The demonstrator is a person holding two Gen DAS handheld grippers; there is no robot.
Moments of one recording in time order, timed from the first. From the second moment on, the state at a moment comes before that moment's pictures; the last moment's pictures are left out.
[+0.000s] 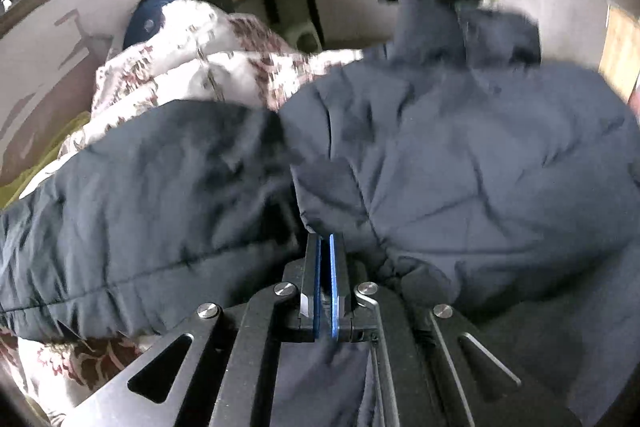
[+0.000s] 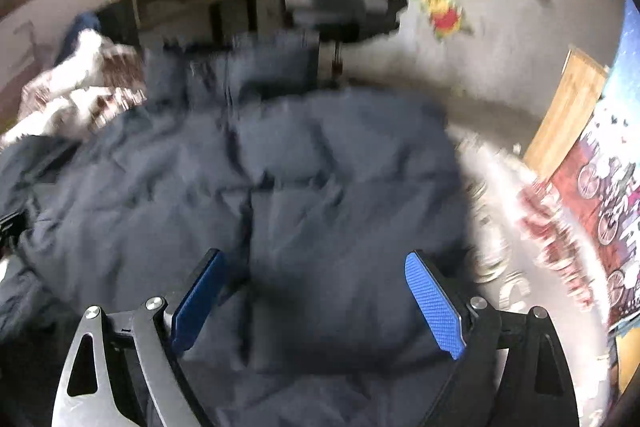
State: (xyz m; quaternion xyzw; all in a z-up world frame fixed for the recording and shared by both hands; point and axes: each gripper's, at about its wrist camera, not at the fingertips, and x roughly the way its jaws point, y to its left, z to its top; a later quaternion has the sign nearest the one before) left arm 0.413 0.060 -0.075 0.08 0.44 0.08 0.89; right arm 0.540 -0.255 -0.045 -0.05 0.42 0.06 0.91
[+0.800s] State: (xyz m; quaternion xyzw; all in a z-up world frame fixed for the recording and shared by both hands) left arm 0.267 0.246 0.038 -0.21 0.32 0.19 0.90; right arm 0.499 -0.167 -0.015 -0.06 0.35 0.13 0.92
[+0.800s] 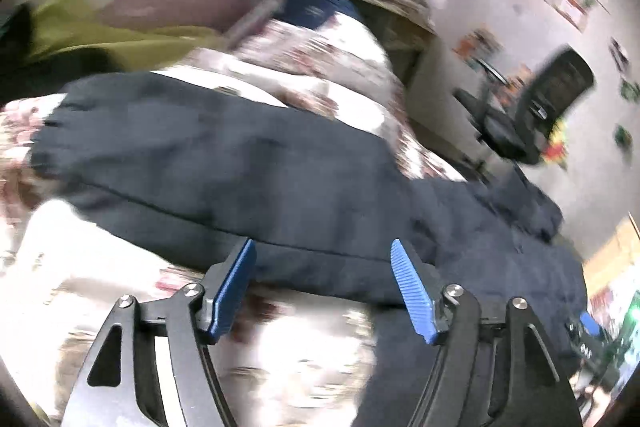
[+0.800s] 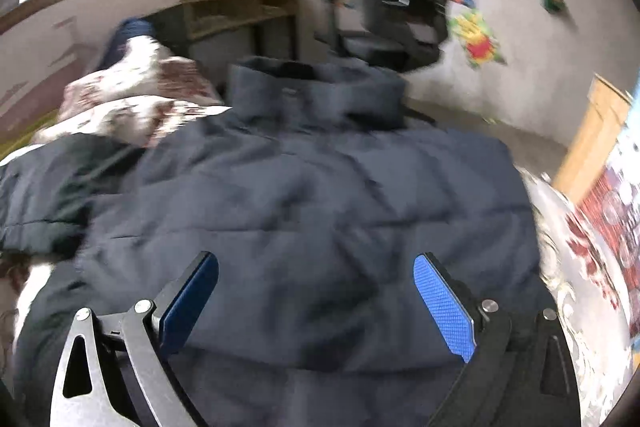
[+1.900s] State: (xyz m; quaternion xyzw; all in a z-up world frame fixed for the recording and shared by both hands) left arm 0.186 0.407 0.021 -0.36 0.23 0.33 0.84; right arm 0.498 -0.012 -0.078 -0.15 0.37 0.21 0.89
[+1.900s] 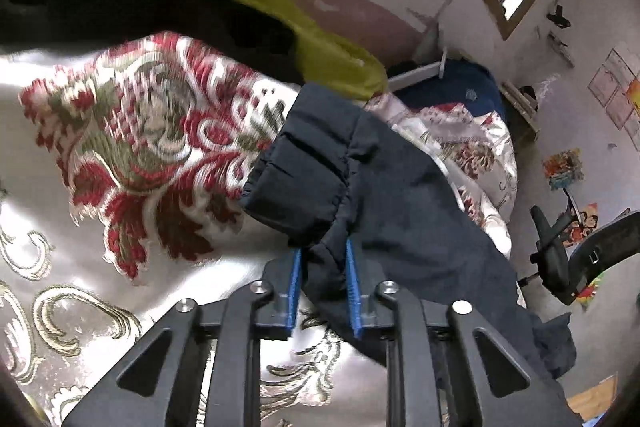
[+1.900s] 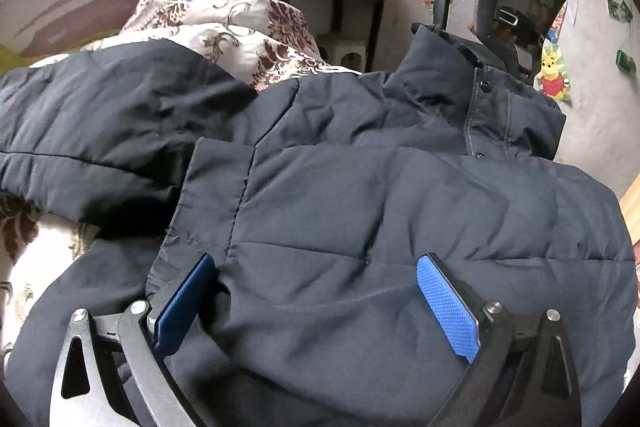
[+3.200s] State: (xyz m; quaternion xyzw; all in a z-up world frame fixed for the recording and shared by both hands) left arm 0.333 -0.046 0.053 0.00 0.27 -0.17 0.95; right arm 0.492 -0.291 0.023 0.05 0.36 0.13 0.92
